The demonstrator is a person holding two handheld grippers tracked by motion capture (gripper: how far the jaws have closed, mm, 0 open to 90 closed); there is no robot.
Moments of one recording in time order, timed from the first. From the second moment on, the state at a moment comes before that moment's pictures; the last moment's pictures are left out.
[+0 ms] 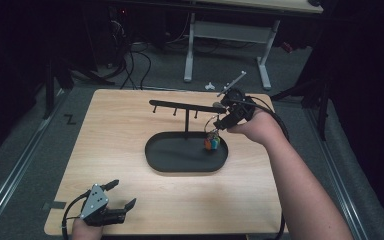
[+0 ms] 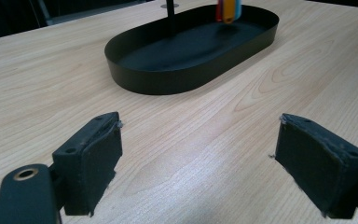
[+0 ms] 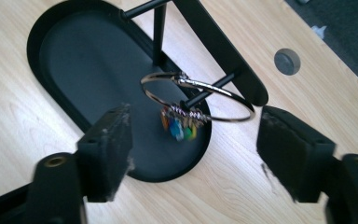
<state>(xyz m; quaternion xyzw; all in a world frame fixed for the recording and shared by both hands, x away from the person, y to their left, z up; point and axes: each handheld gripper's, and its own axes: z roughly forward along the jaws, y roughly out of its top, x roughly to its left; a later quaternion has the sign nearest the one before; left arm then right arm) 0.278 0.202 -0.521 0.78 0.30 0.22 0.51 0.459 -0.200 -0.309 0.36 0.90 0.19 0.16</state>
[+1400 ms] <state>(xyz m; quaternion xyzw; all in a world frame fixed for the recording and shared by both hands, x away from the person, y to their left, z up) 0.278 0.199 -0.524 0.78 0.30 0.22 0.50 0.325 -0.251 -0.501 0.42 0.82 0.32 0.23</state>
